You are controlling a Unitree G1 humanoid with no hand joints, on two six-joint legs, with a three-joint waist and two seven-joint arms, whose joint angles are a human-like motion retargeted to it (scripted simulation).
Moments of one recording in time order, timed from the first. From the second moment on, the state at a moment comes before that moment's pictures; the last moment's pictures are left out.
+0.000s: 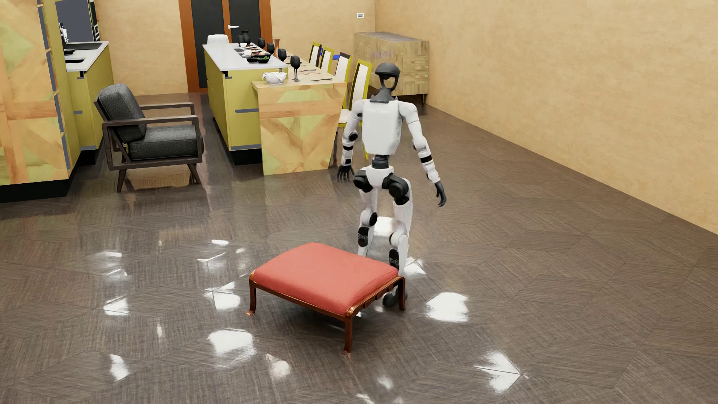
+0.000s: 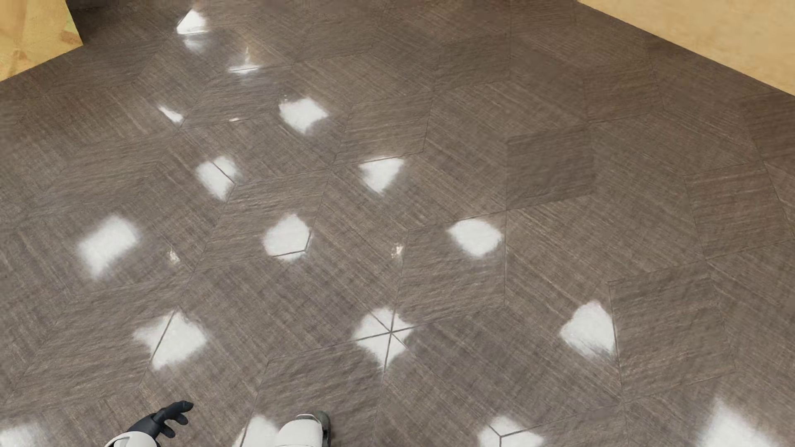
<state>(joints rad) -0.43 -0.03 0.04 0.12 -0.07 -0.04 0.01 -0.08 0.19 0.55 0.32 -0.21 -0.08 -0.08 -0.21 0.49 -0.42 -0.31 0.02 -0.48 0.34 1.23 1.31 0.11 -0.26 0.06 0.11 0.13 -0.11</state>
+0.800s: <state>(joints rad) 0.15 -0.25 -0.10 0.01 0.03 -0.04 0.13 0.00 0.13 0.54 0.29 -0.20 0.06 -0.09 0.08 0.51 -0.37 -0.24 0.06 -0.55 0.14 1.24 1.34 0.11 -0.20 0.05 0.11 0.15 -0.14</state>
